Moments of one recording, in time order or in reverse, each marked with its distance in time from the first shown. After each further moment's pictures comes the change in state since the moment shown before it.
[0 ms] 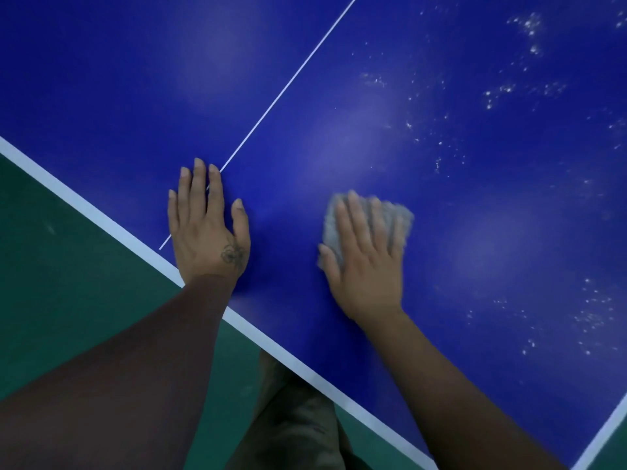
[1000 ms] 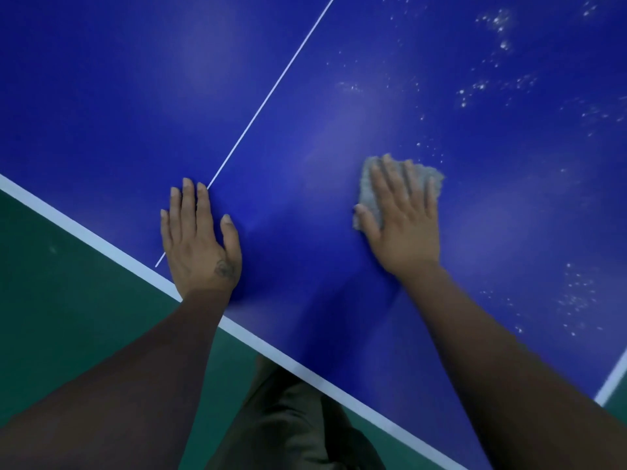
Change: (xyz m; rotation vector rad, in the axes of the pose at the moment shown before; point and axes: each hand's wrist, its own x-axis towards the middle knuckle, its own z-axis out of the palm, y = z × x) left_hand -0.002 -0.001 0.000 -0.033 -0.022 0.006; right_hand 0.048 0.079 -0.023 -0.016 0.037 0.081
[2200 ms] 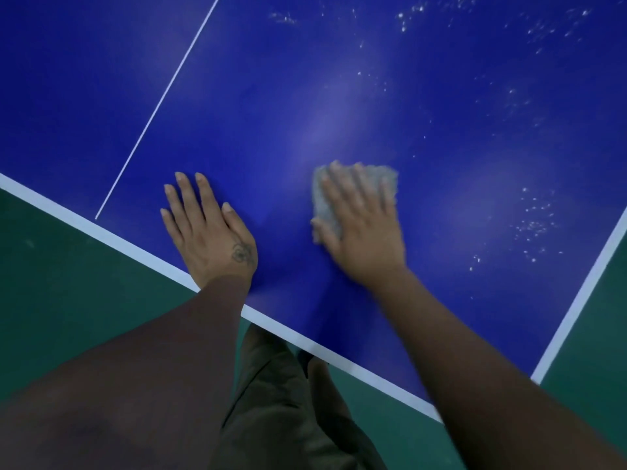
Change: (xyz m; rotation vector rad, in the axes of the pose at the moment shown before) left_hand -0.101 0.082 0.020 0.044 0.023 -0.100; right_hand -0.112 0.015 0.016 0.046 0.040 -0.113
